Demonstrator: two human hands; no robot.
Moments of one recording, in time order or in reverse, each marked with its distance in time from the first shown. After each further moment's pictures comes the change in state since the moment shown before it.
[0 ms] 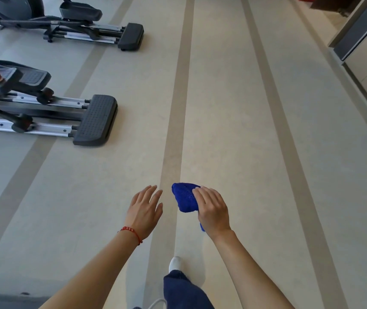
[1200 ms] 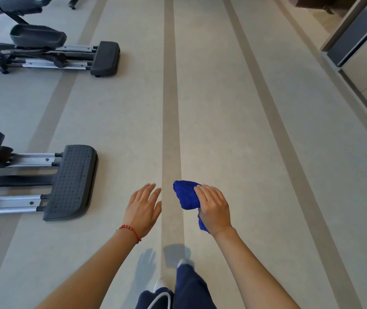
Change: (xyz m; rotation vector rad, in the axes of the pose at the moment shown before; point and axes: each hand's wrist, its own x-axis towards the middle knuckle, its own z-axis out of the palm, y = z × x) left_hand 0.507 -0.145 -0.027 0.035 -0.081 0.092; right_hand 0.412 0.180 0.231 -0.002 -0.065 0.124
